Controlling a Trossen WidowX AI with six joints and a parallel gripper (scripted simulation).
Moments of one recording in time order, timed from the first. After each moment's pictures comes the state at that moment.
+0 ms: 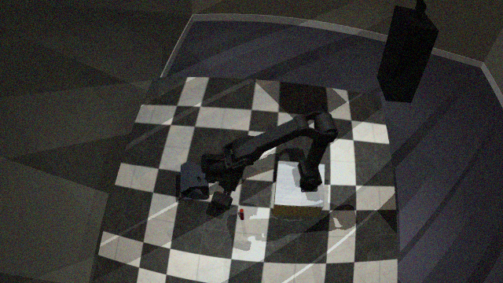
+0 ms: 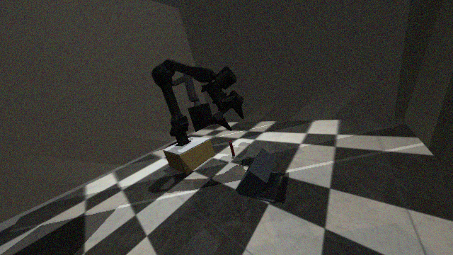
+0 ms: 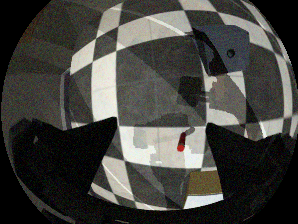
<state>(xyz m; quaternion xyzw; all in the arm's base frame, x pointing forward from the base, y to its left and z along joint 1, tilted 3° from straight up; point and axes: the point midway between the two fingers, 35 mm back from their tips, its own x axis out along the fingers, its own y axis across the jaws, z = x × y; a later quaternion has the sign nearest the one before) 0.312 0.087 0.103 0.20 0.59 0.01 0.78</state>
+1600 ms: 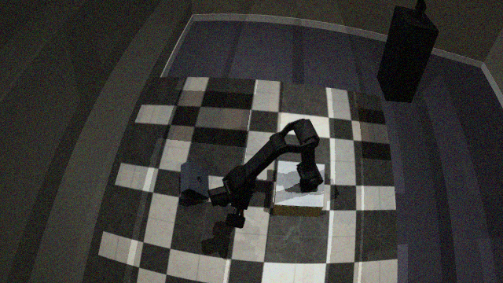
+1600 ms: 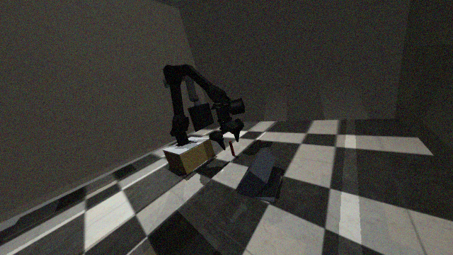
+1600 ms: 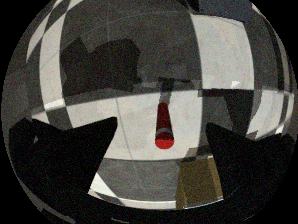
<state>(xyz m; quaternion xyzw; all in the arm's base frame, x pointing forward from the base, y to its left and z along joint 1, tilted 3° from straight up) 0.258 0.097 -0.008 0.11 0.70 -0.07 0.70</state>
